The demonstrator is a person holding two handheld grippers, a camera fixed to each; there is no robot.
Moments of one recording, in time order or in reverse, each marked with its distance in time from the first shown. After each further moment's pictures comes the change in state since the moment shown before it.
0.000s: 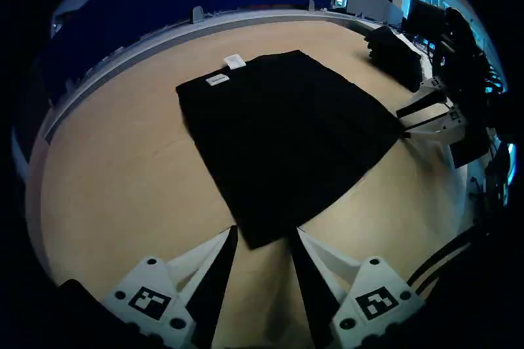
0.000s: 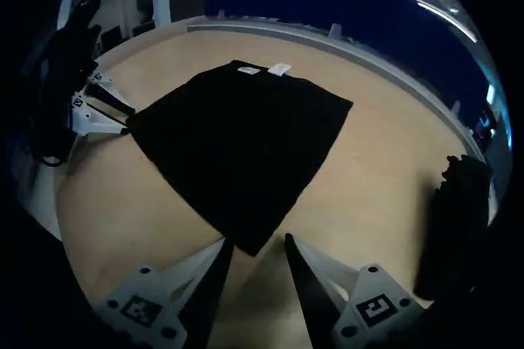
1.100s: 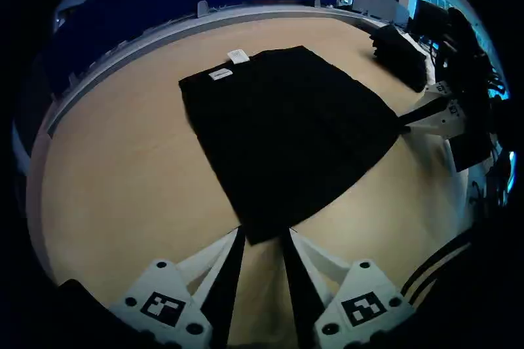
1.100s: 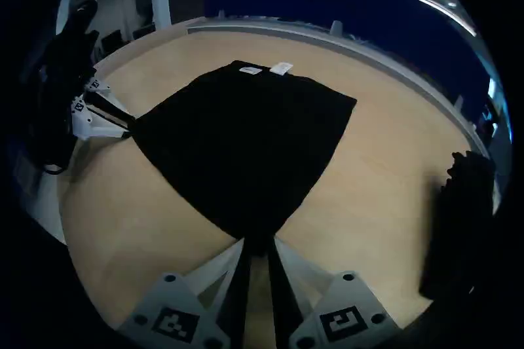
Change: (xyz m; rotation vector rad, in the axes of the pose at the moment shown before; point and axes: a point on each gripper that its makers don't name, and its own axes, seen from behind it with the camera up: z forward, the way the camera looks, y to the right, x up) left arm -0.006 0.005 -0.001 0.020 -0.030 -0.028; right arm 0.004 -0.002 0.003 0.025 -0.002 0.025
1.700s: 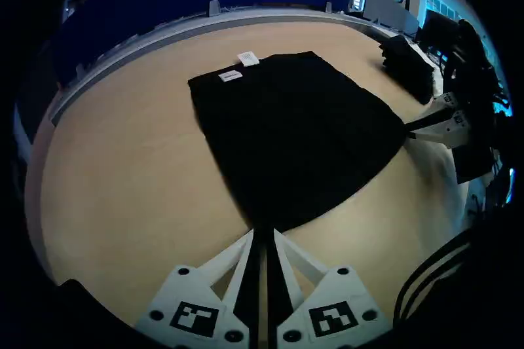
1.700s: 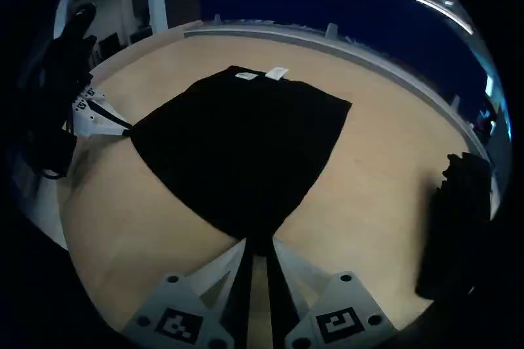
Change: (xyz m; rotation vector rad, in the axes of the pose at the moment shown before) left arm 0.008 -0.003 -0.005 0.015 0.010 -0.062; right arm 0.010 0.005 -0.004 -0.016 0.021 0.013
